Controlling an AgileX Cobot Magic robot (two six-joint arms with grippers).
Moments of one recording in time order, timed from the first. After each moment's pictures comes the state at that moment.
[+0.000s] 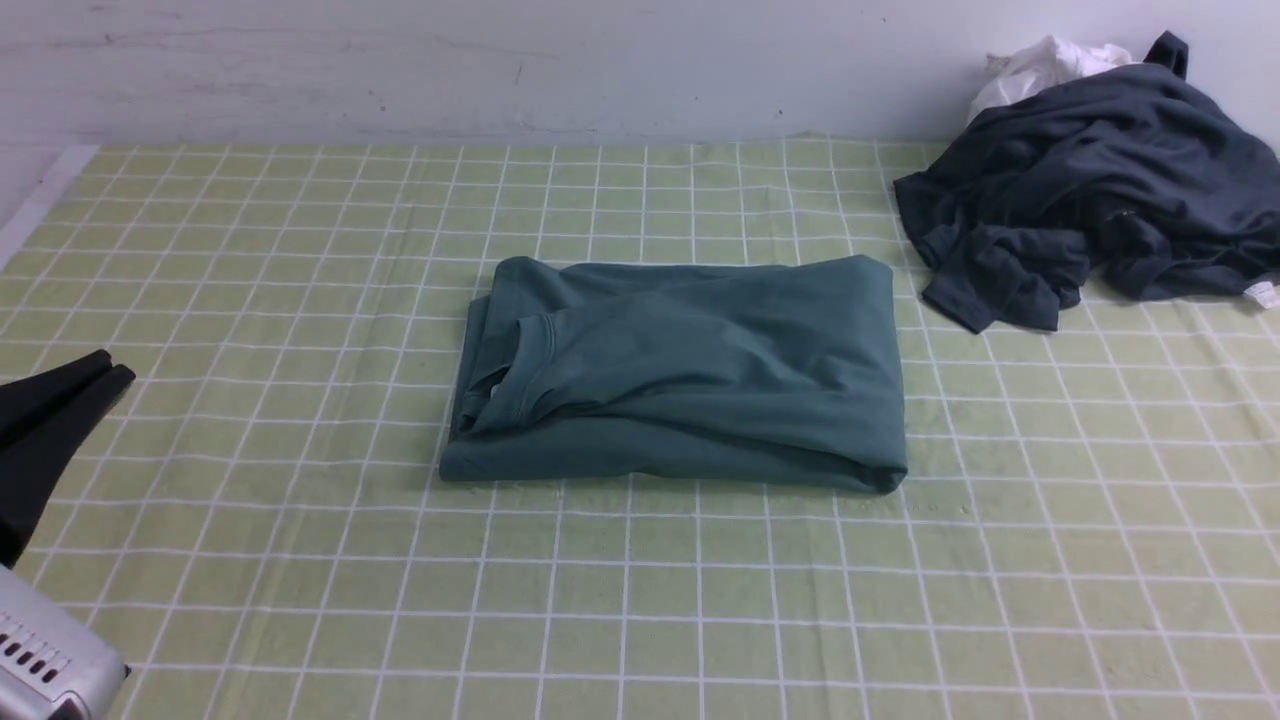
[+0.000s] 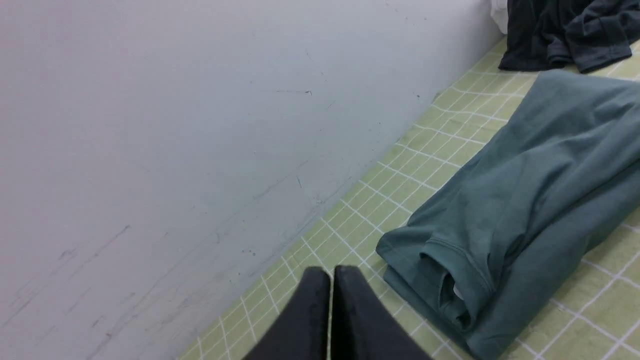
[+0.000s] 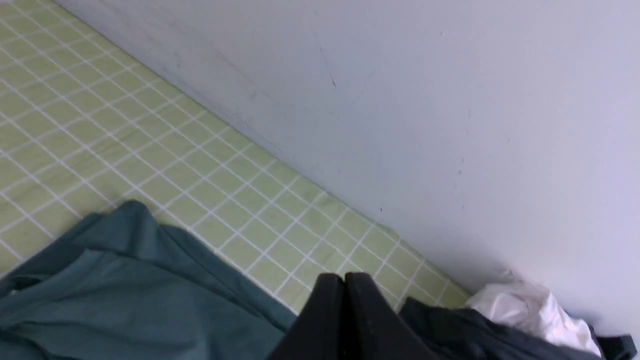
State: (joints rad) right arm 0.44 1.56 -1.95 -0.12 1.02 -0.27; left arm -0.08 0.46 -0.45 -1.02 0.28 1.60
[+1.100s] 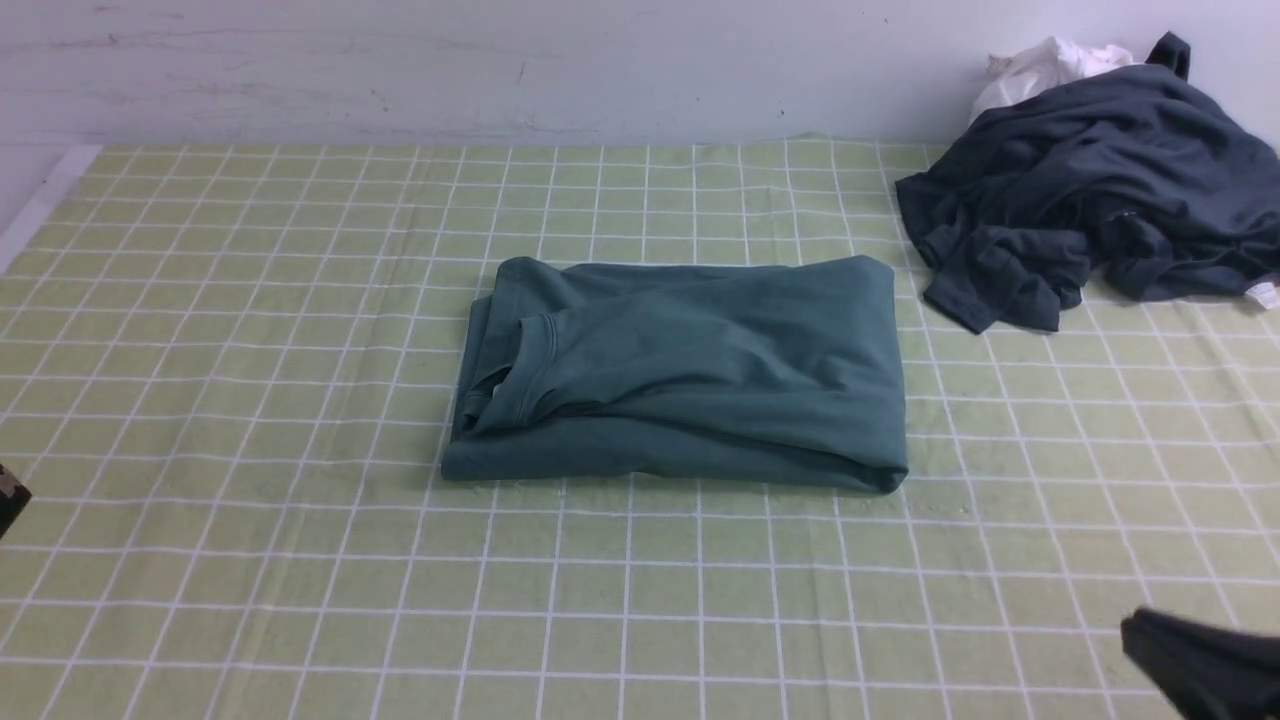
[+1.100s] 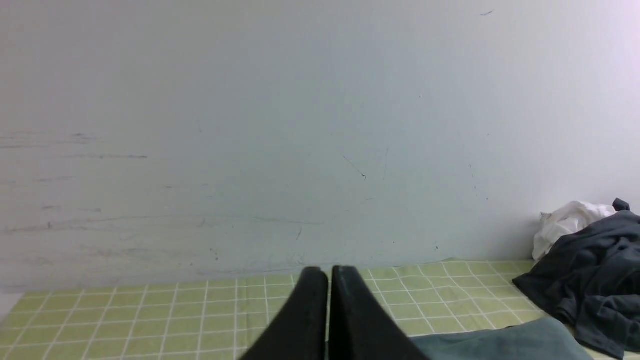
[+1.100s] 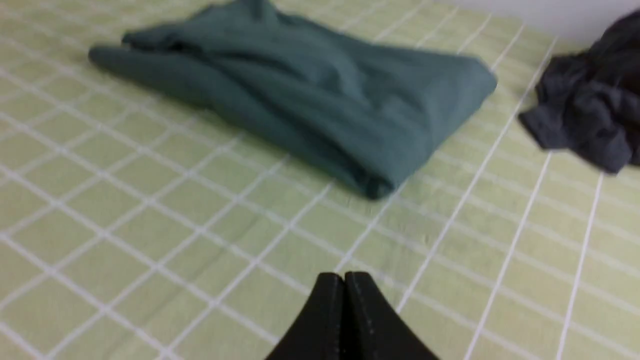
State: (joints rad) right arm 0.44 0.57 -0.13 -0.08 0.17 -0.06; left arm -0.08 0.45 -0.45 -1.71 0.07 1.60
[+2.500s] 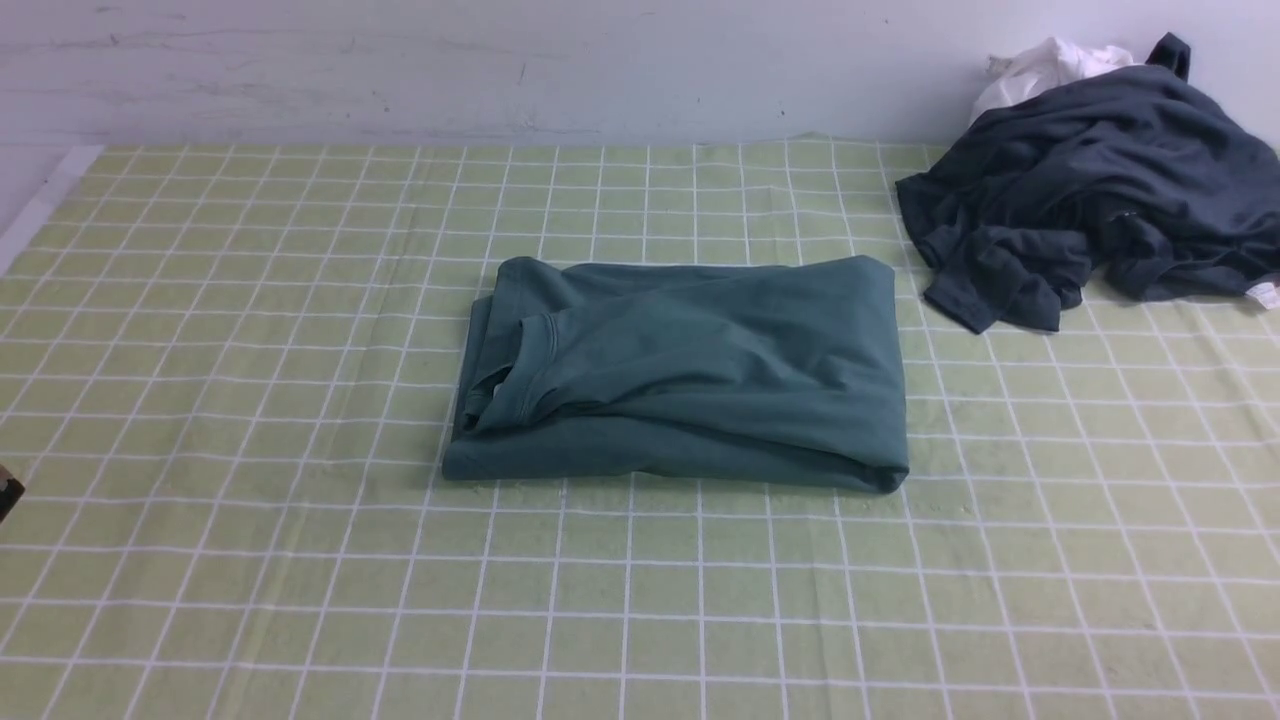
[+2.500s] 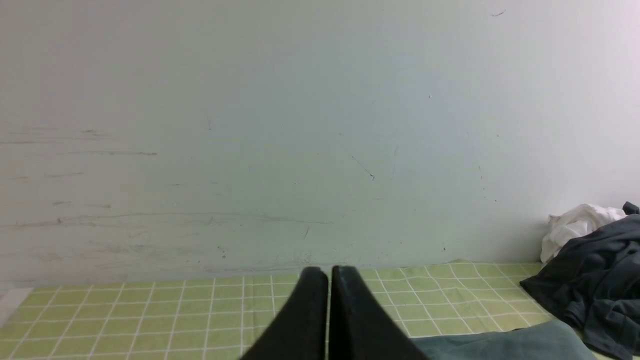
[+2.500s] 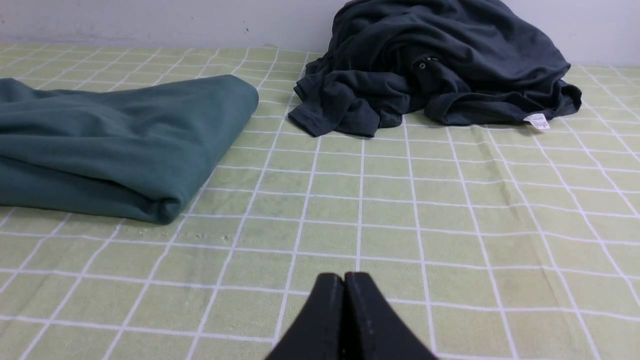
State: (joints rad) right arm 0.01 -0.01 0.03 0.06 0.35 -0.07; left arm -0.08 0.45 -0.45 -1.72 0.05 1.60
